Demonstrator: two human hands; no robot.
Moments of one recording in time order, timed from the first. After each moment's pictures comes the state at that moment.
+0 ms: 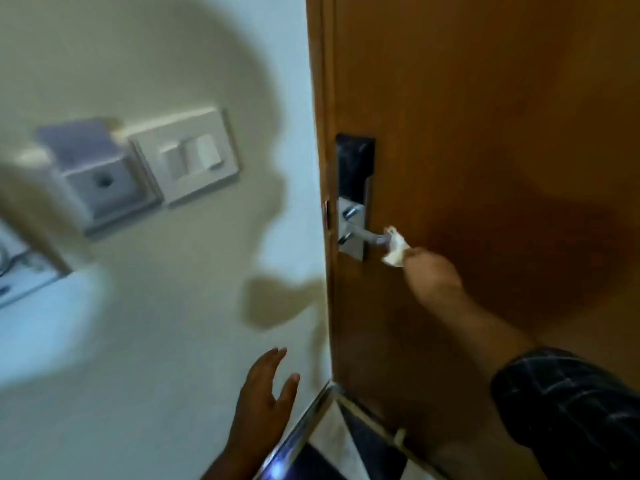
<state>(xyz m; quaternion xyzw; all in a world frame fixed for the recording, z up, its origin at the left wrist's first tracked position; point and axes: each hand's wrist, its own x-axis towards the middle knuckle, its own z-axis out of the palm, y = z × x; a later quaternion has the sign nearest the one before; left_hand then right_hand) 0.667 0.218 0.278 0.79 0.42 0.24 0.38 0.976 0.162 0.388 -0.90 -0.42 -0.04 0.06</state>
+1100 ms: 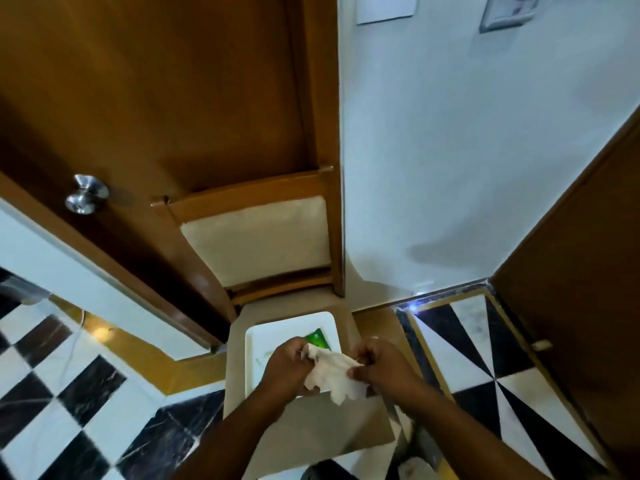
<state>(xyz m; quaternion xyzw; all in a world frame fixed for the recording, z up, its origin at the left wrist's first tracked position) 0.125 -0.111 0.220 0.46 0.68 0.22 0.53 0.317 -0.110 0.220 -0.63 -0.49 0.57 0.19</state>
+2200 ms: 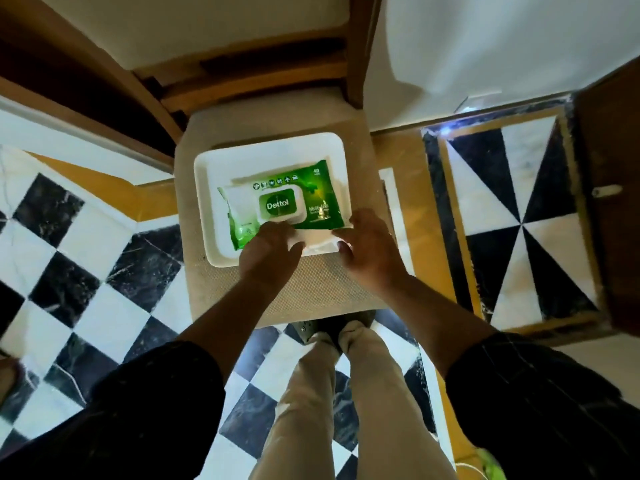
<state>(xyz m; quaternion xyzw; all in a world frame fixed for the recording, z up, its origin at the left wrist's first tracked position) 0.096 -0.093 -0.056 0.60 0.75 -0.02 0.28 0.281 -0.078 -0.054 -0.60 -0.72 0.34 0.05</state>
